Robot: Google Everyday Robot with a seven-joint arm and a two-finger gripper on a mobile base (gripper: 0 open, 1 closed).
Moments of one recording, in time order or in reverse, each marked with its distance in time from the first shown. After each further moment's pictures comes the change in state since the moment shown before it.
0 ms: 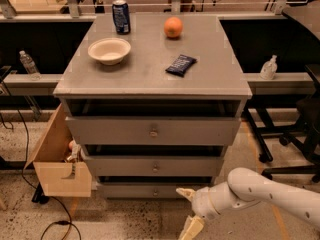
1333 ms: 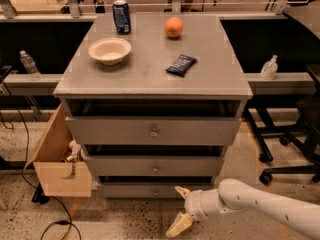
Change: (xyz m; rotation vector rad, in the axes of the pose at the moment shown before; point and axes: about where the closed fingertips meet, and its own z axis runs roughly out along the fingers) arm 0.043 -0.060 0.054 0.151 -0.058 0.077
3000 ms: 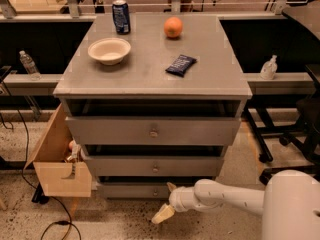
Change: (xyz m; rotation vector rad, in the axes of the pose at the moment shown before) arm 0.043 -0.088 0.113 0.136 0.052 0.066
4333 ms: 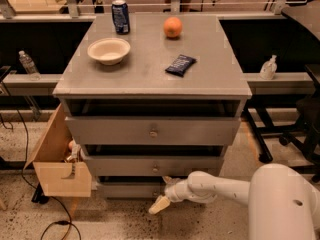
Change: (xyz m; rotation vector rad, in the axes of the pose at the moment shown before) arm -0.023 -0.036 0.024 0.041 0.001 -0.083
